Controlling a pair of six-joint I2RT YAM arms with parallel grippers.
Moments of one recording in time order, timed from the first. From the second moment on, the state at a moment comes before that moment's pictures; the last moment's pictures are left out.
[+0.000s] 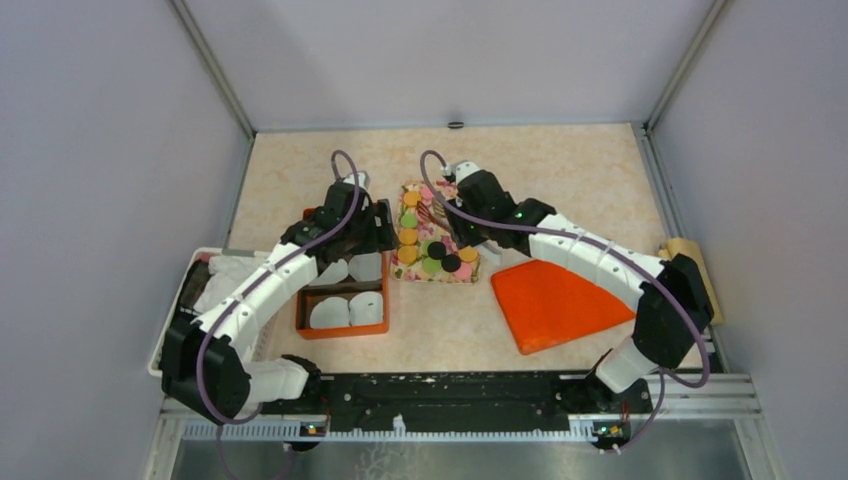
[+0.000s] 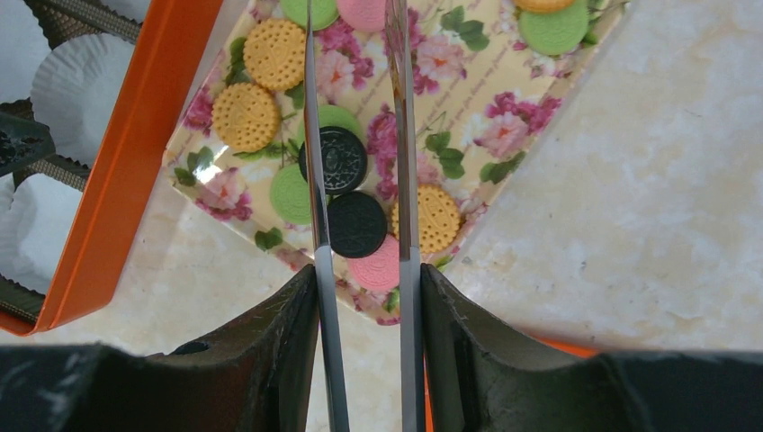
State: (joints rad) left arm -0.45 1.26 0.98 -0.51 -0.04 -0.50; right arm 0.78 1.54 1.27 -0.50 0.16 0.21
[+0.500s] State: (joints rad) left arm -0.45 1.22 0.98 -0.53 -0.07 -0.50; right arm 0.80 1.66 1.27 -0.44 0.19 0.24
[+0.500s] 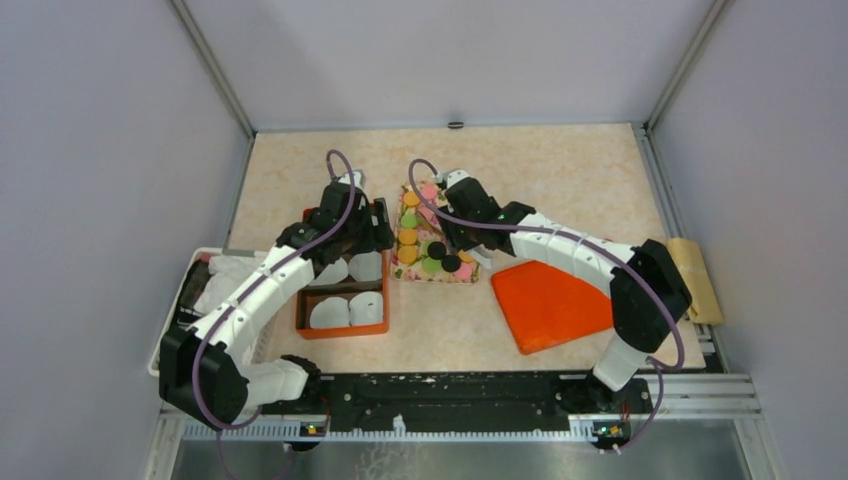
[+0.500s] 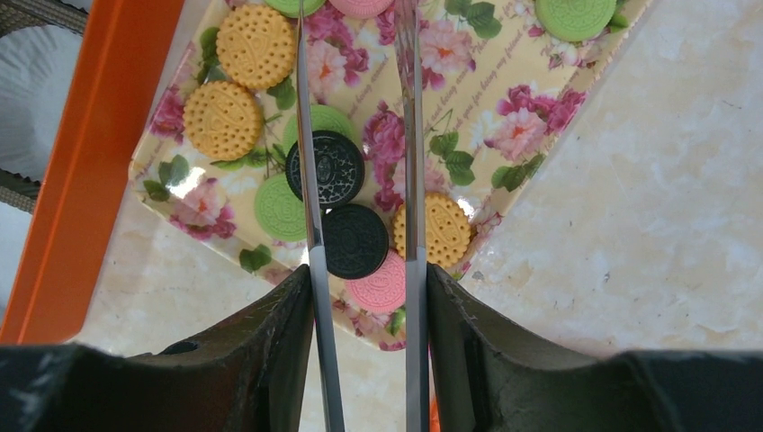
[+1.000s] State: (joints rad) left arm -0.44 1.21 0.98 -0.53 -0.07 -0.50; right arm 0.80 1.76 1.31 -0.44 0.18 0.25
